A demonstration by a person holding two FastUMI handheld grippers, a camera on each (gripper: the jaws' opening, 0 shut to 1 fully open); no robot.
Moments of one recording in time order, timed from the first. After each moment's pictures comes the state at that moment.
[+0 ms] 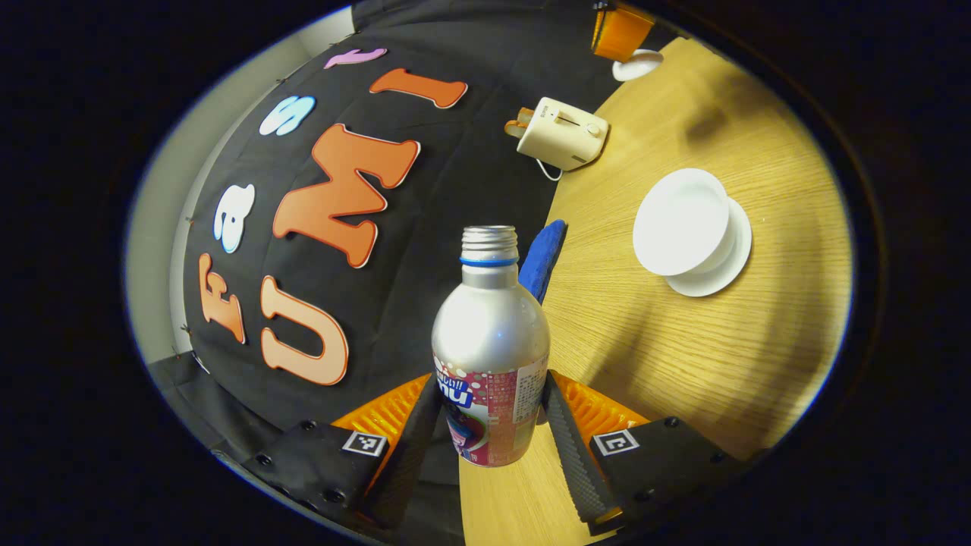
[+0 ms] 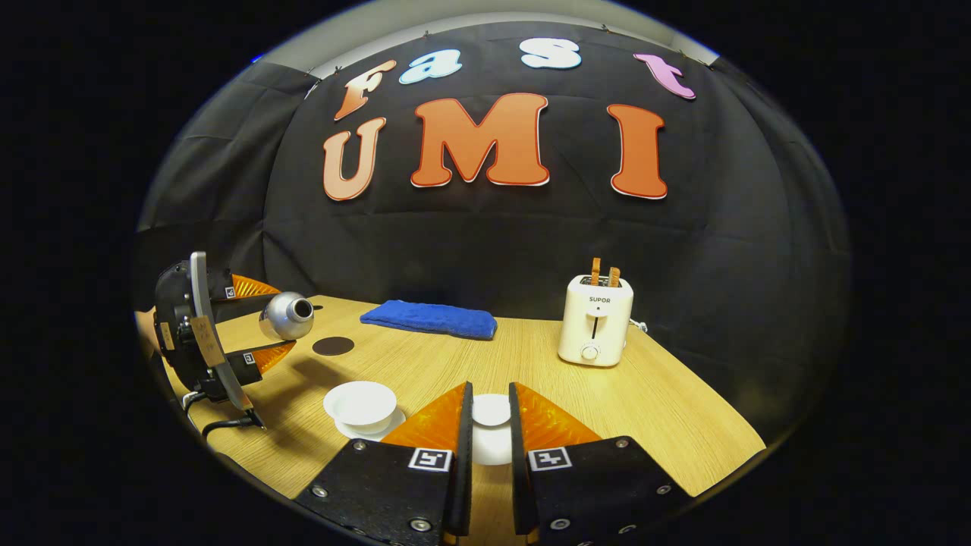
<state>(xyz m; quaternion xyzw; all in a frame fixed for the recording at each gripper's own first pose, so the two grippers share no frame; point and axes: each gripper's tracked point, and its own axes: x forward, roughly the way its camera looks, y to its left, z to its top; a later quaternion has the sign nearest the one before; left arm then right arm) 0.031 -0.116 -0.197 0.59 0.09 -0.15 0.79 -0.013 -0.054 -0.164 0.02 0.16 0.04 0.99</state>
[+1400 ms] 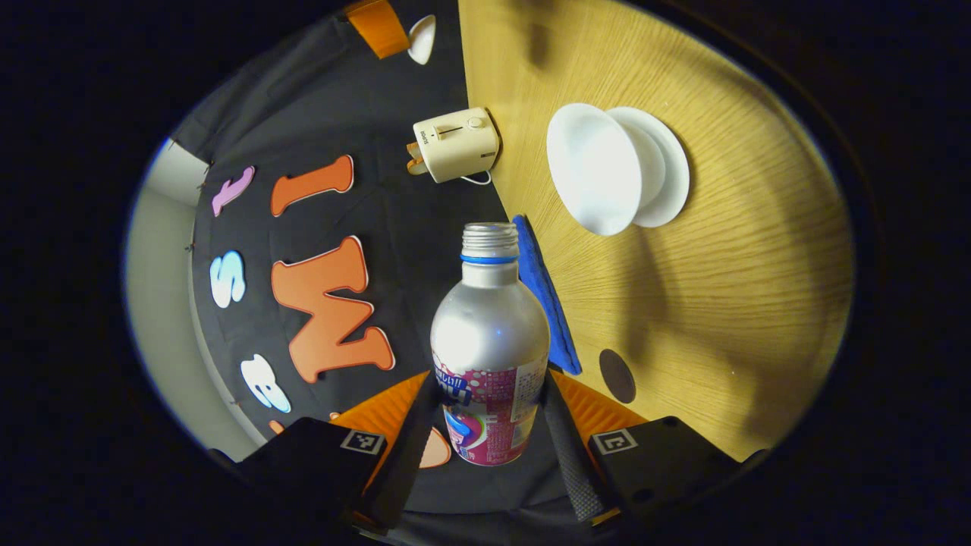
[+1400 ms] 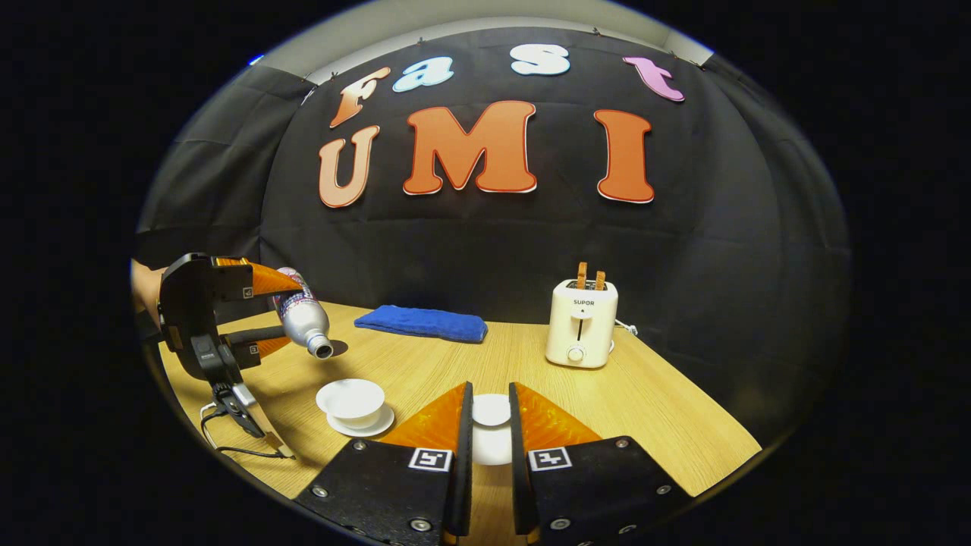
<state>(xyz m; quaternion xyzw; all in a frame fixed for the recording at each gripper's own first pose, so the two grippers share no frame) 0.039 -0.147 -0.168 0.81 -0.02 -0.16 0.56 -0.024 -0.070 -0.160 0.02 0.15 0.03 0.99</state>
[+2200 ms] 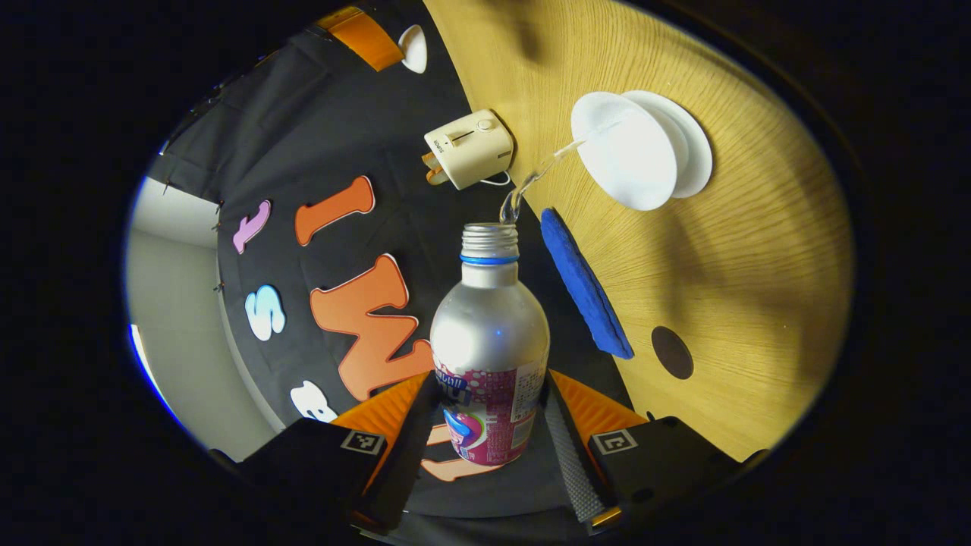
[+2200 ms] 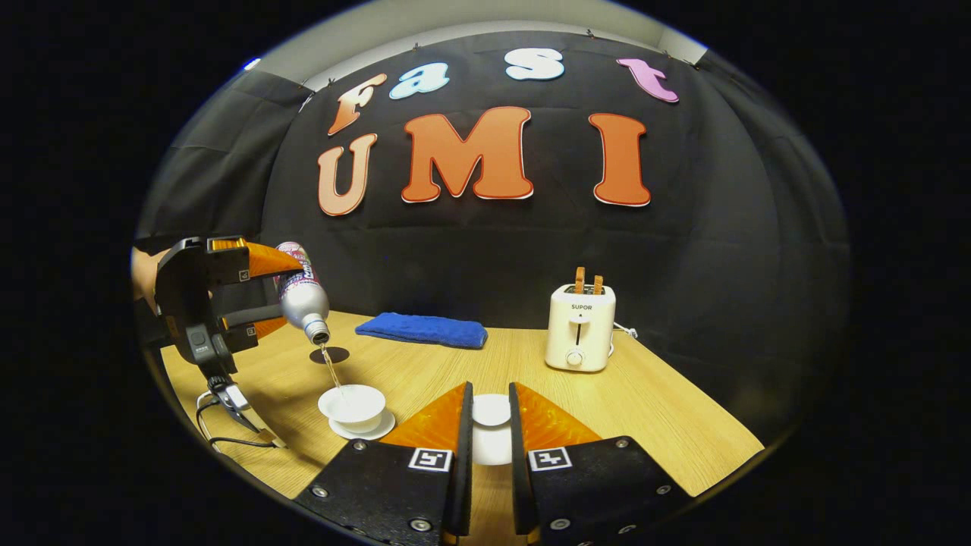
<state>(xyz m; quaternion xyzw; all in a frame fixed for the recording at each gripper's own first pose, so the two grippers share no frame) 0.047 -0.158 -0.121 0.84 -0.08 -0.13 0.52 -0.025 -0.071 -0.156 0.03 0.14 0.03 0.99</state>
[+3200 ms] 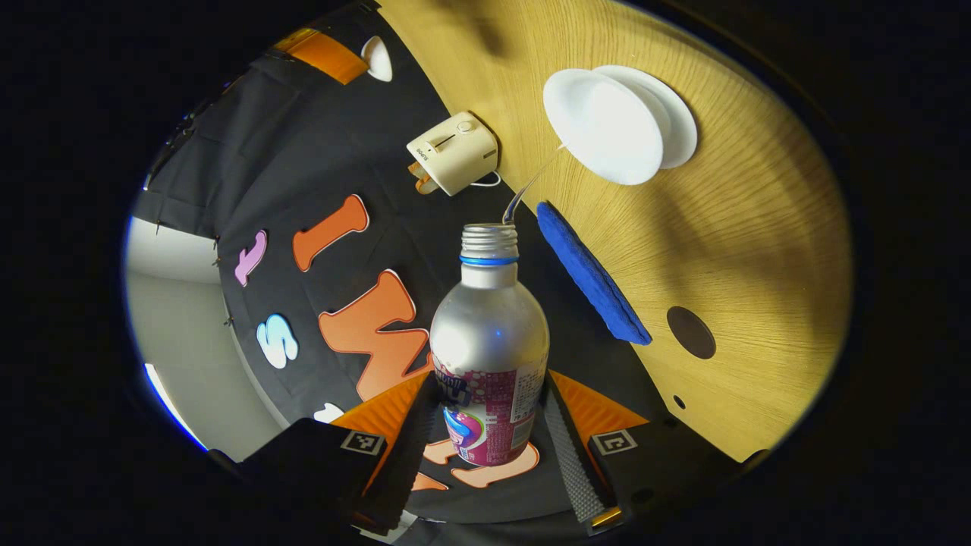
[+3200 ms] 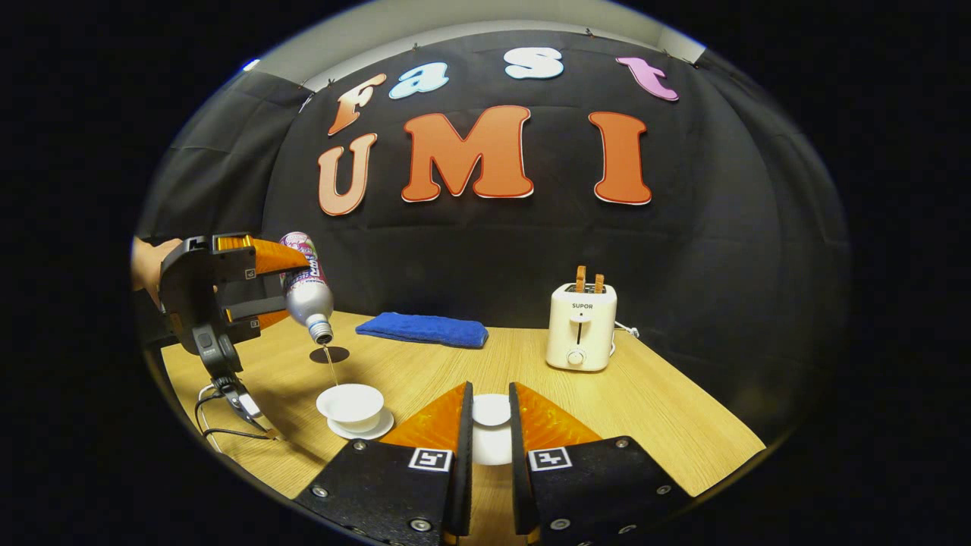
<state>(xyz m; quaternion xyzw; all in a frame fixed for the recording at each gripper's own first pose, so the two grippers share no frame) 0.054 -0.165 -0.124 0.87 -0.10 -0.13 0.46 -0.023 -0.073 -0.161 0.03 0.14 0.03 0.99</state>
